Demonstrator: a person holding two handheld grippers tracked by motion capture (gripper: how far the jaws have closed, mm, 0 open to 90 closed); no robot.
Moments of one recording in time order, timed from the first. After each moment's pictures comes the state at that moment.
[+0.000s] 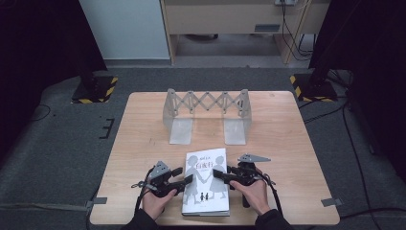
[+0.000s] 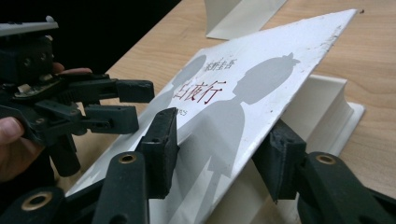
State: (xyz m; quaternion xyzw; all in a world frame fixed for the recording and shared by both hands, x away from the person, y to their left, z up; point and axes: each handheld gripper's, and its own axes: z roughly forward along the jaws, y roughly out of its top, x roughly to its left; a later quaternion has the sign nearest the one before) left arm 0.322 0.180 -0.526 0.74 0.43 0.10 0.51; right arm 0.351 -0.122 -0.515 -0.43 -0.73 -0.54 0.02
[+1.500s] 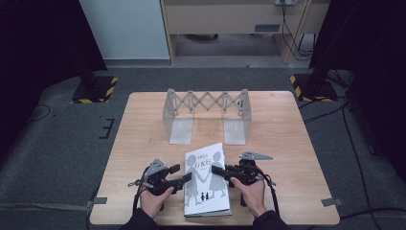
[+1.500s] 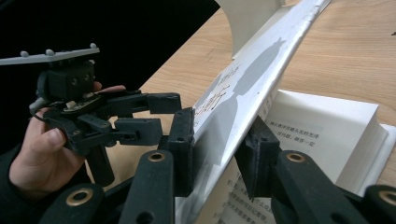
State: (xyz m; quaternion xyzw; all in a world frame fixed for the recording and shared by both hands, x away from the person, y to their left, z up) left arm 0.325 0.187 -0.519 0.72 0.43 0.08 0.54; right arm 0.351 -0.121 -0.499 -0.42 -0.70 -0.58 0.05
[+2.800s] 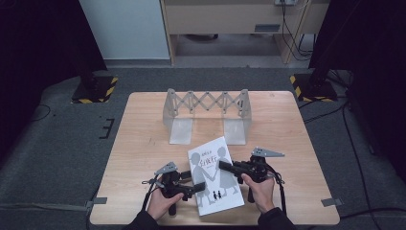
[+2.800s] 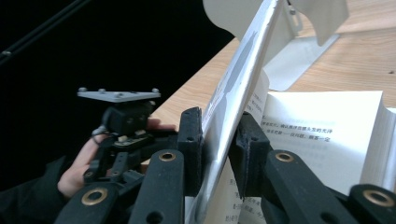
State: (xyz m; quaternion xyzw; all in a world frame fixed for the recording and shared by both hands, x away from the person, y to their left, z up) left arm 0.332 0.157 -0.545 0.70 0.41 -0.07 0.58; right arm 0.354 -0.147 -0.484 -0.38 -0.68 -0.62 0.06
